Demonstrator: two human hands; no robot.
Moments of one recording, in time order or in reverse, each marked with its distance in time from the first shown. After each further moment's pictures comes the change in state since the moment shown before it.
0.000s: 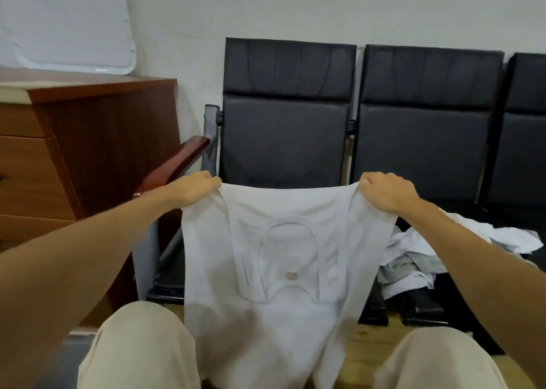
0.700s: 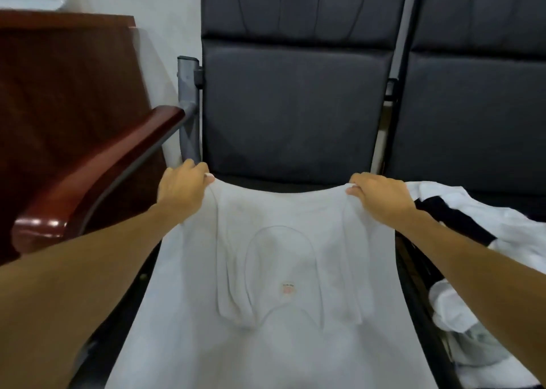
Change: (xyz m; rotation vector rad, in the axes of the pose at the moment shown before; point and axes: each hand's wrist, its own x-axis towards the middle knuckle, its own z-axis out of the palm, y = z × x) left_hand 0.212 -0.065 0.107 0.487 0.359 0.105; right_hand 0.183 0.005 0.150 -0.117 0.057 -0.221
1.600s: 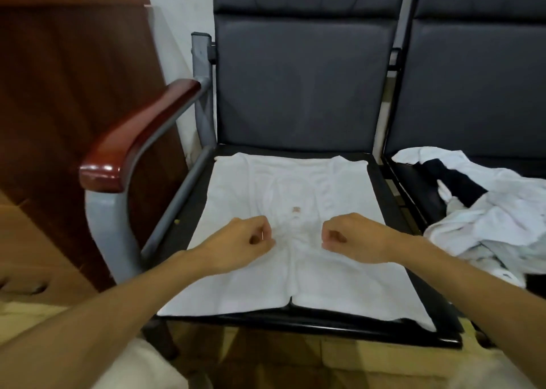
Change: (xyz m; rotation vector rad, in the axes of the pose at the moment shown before) left_hand -0.174 0.043 -0.029 -0.693 -0.589 0.281; right_hand -0.140 -0.082 0.003 0.333 -0.493 -0.335
